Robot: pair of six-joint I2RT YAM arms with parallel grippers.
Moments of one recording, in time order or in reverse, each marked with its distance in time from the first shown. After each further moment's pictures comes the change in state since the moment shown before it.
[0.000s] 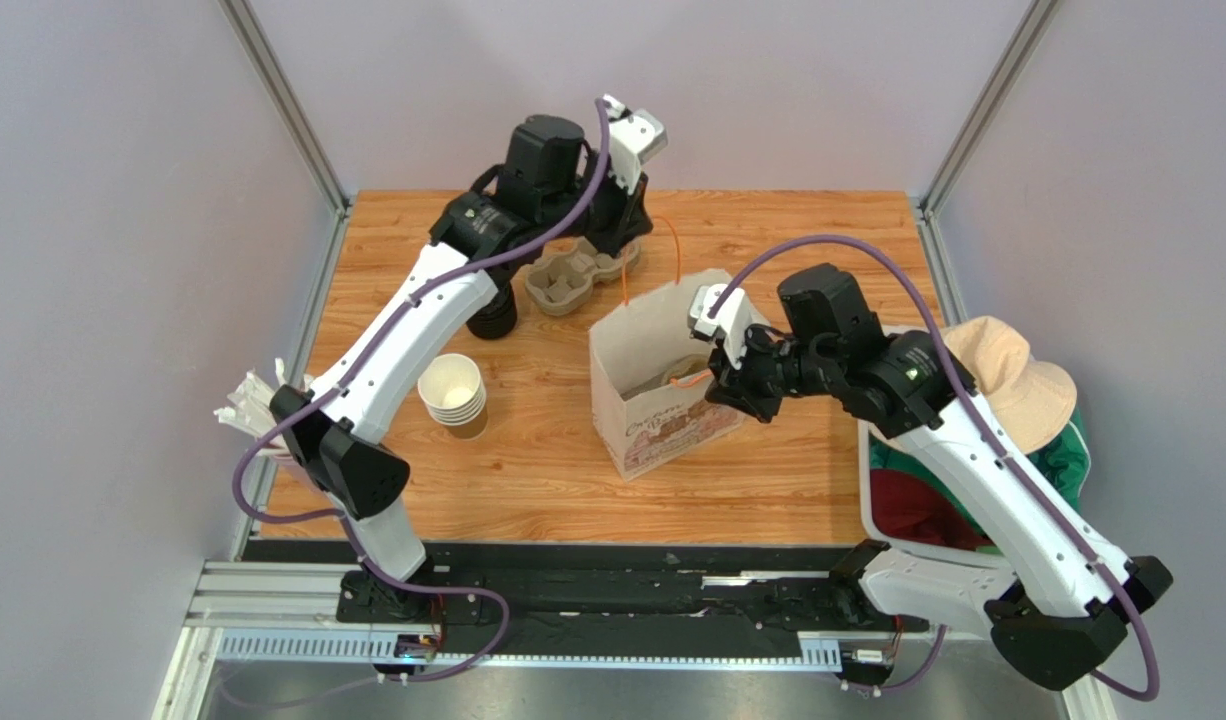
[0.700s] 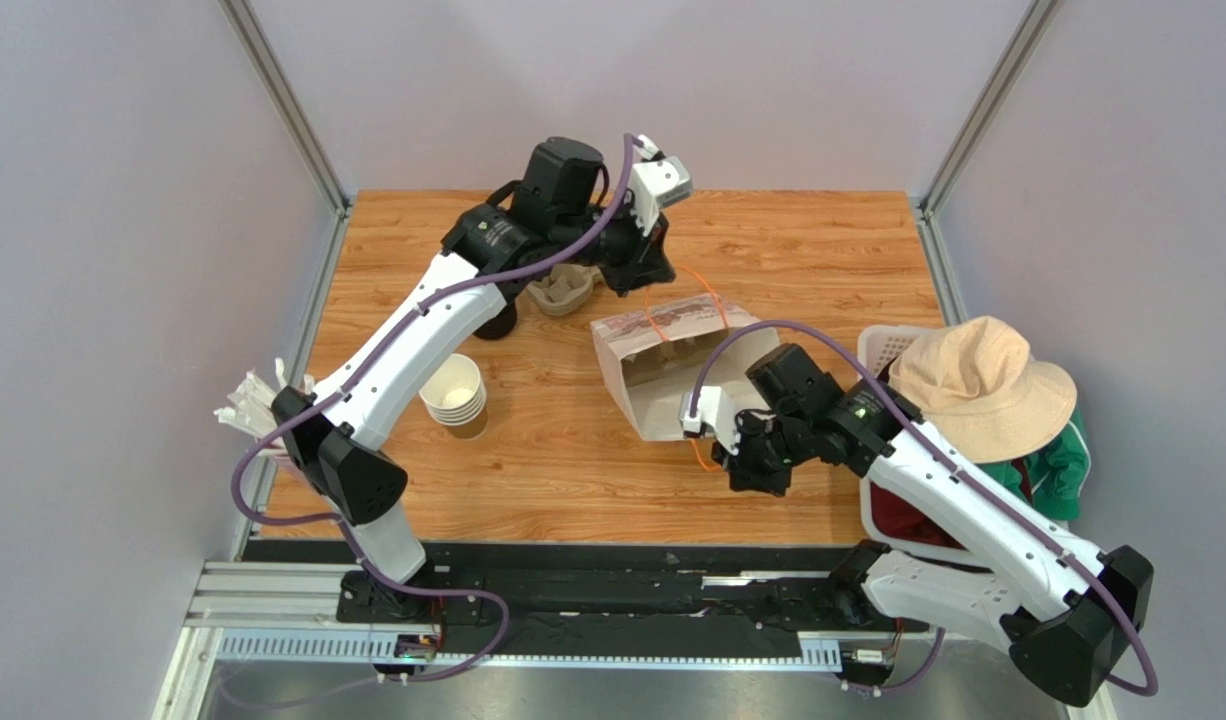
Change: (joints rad) left arm -0.039 -0.018 0.001 -0.074 0.217 0.093; right arm 0.053 -0.089 -0.371 -0.066 -0.018 -0.126
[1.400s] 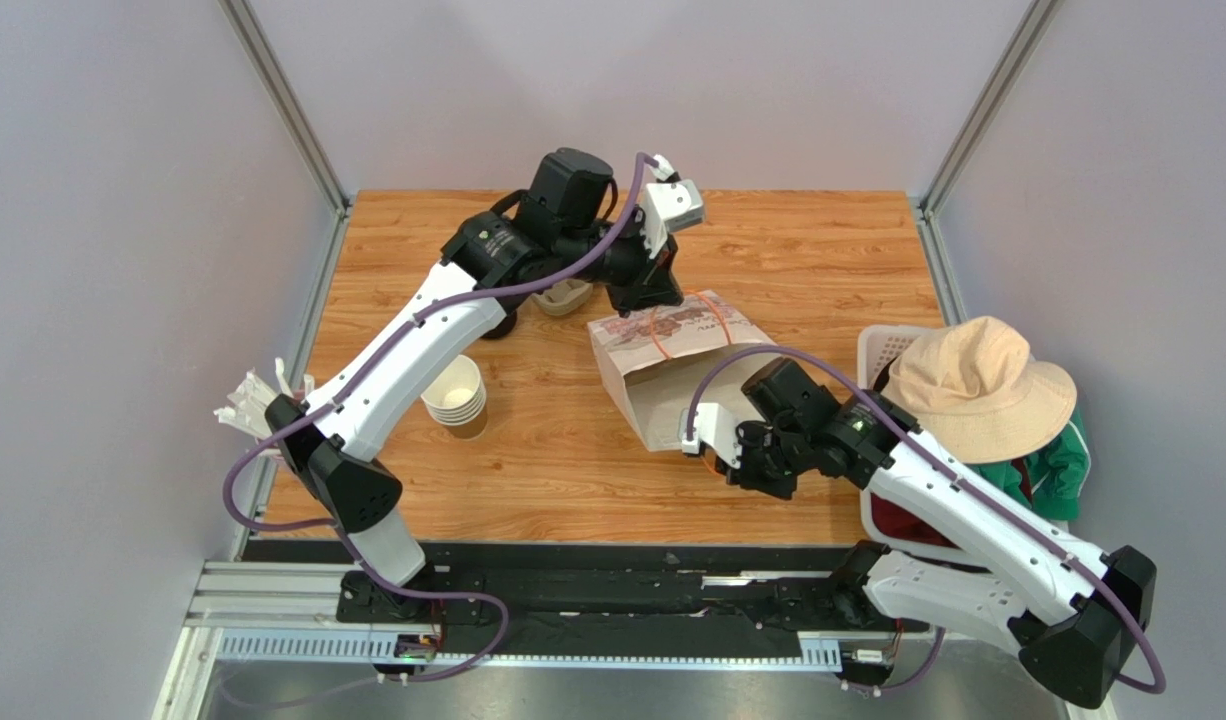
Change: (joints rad) left arm -0.063 -0.026 0.003 -0.079 0.053 0.061; right arm 0.062 -0.030 -0.042 0.010 0.148 -0.074
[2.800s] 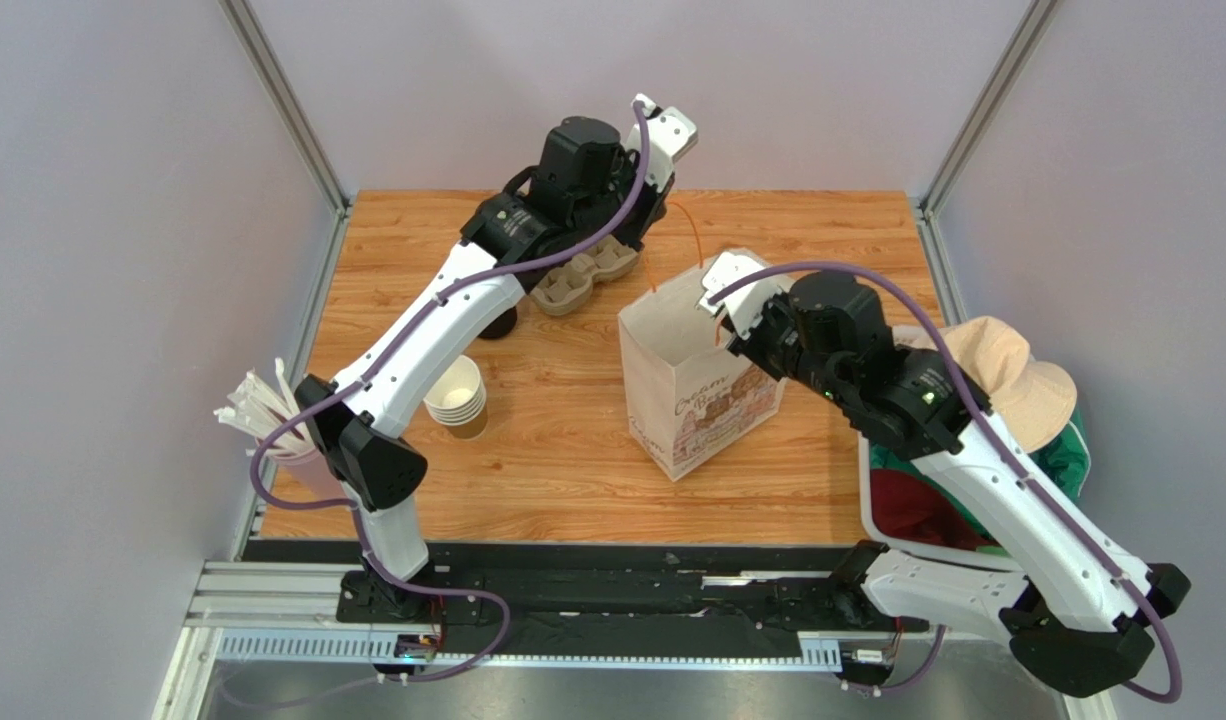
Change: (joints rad) left arm 0.024 0.120 0.145 0.179 -0.483 -0.080; right arm -0.010 0.056 0.458 0.255 0.453 0.117
